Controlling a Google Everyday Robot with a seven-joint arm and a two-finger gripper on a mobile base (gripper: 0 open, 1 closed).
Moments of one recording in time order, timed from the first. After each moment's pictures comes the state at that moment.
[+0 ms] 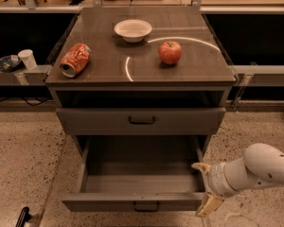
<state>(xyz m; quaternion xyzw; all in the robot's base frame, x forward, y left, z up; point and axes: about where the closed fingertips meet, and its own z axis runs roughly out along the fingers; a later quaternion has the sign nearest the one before) 0.410 -0.190 0.534 -0.64 0.71 0.17 0.23</state>
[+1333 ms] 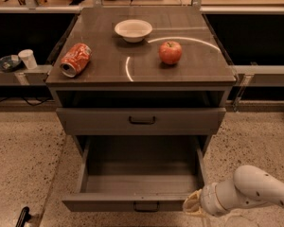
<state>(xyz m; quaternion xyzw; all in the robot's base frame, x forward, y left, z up) 0.370 -0.169 0.456 -0.64 0.70 0.23 0.23</state>
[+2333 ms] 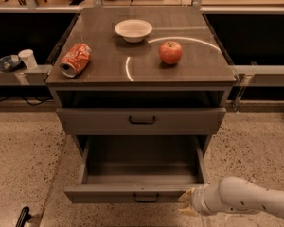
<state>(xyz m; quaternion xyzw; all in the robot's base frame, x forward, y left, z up) 0.408 -0.165 0.405 -0.54 0.79 0.15 0.24</state>
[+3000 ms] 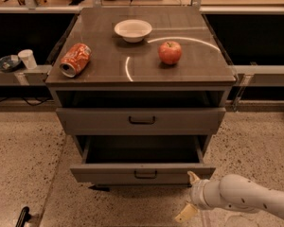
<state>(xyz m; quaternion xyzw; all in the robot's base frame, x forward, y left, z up) 0.433 -0.158 0.416 -0.49 0.81 0.16 0.28</state>
